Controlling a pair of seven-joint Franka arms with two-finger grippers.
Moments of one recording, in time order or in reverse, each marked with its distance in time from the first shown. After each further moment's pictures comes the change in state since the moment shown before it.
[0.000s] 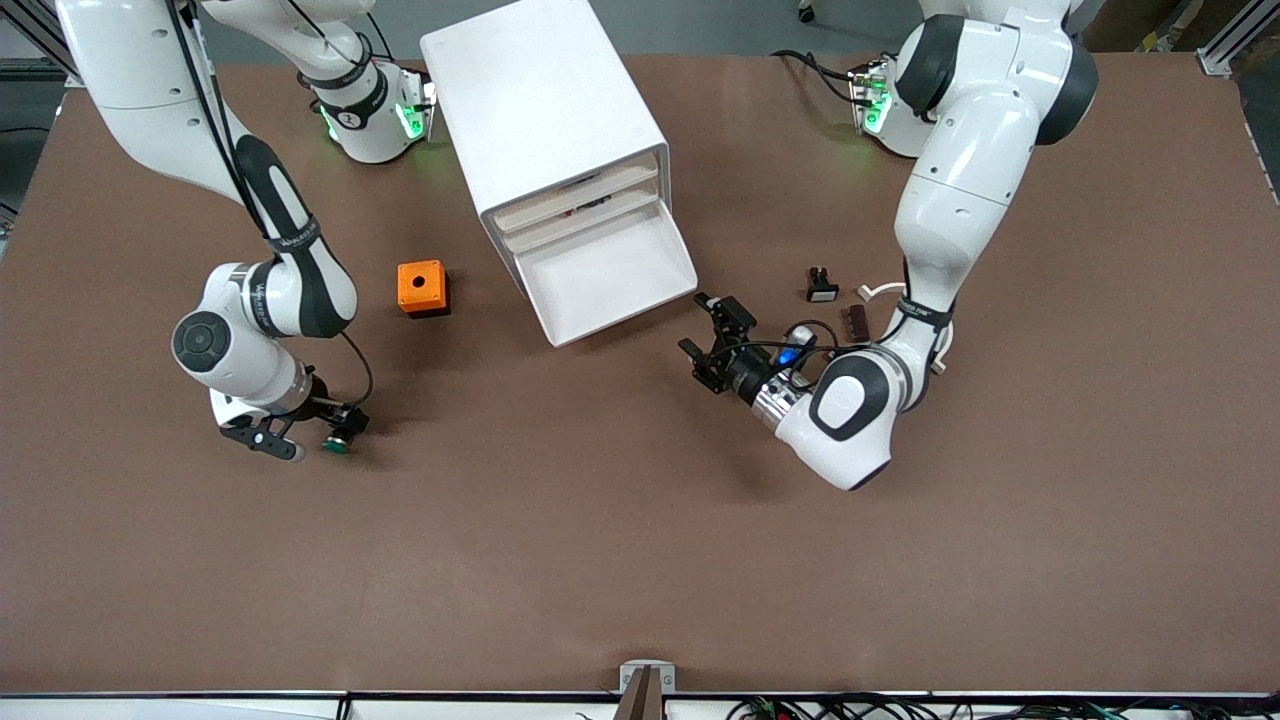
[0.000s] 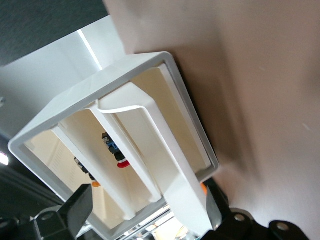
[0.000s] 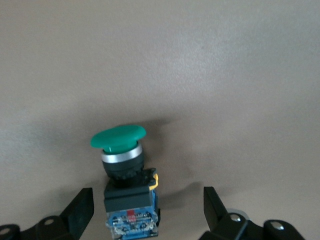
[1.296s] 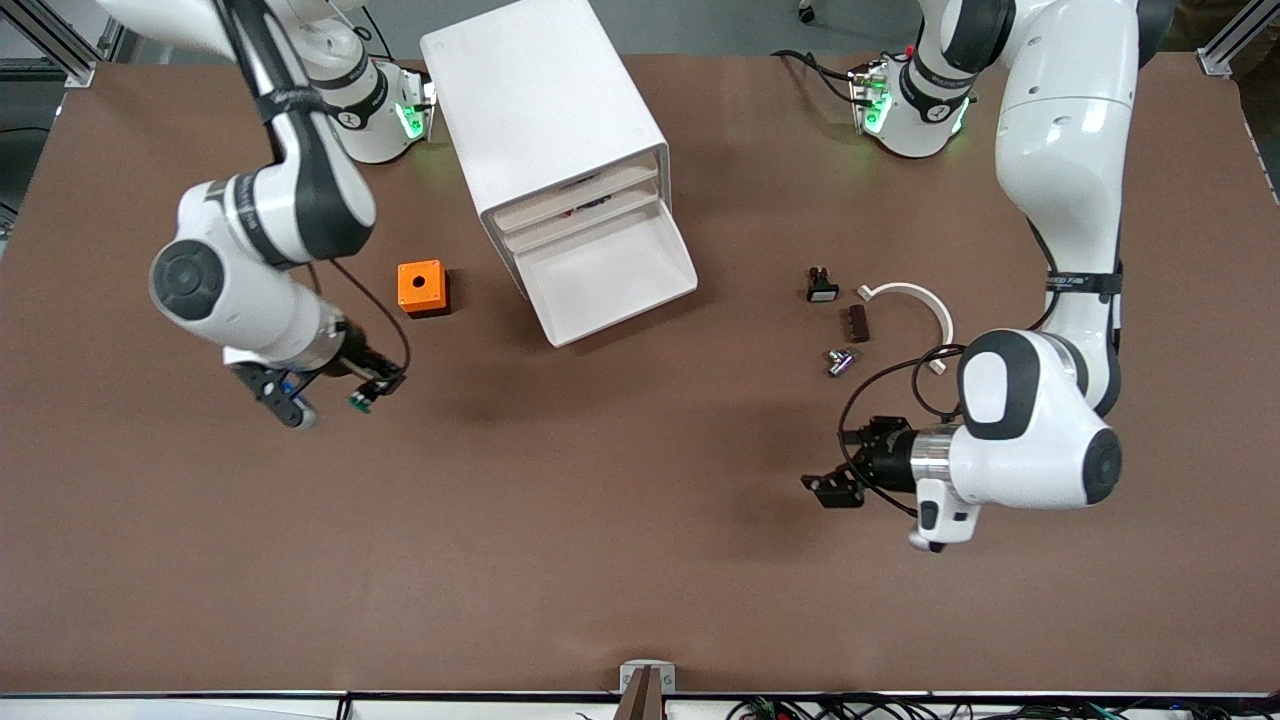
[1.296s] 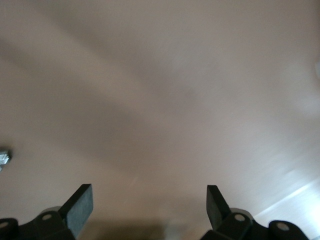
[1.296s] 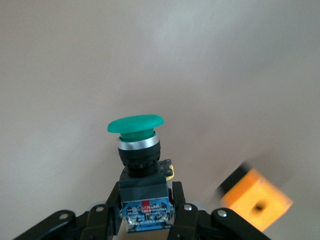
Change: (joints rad) left arm 0.018 -0.224 0.208 0.047 0.351 0.504 1.075; right arm 0.266 -0.276 0.012 0.205 0.110 -0.533 0.689
